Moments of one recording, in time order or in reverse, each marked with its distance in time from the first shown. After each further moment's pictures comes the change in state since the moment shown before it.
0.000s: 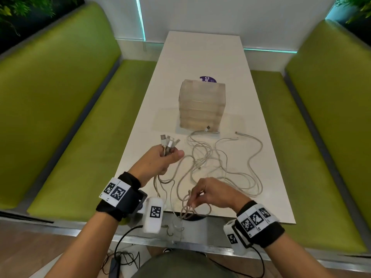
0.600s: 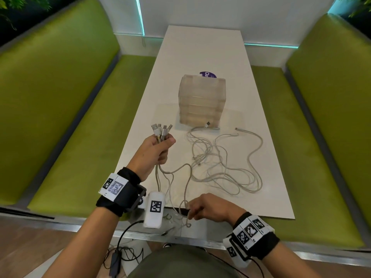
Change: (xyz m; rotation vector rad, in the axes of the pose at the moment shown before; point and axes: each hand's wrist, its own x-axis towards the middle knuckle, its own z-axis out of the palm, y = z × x) left_hand 0.008 -0.003 -0.002 -0.278 0.133 0.064; right_hand 0.003 0.048 0.045 -0.201 -0.105 0.104
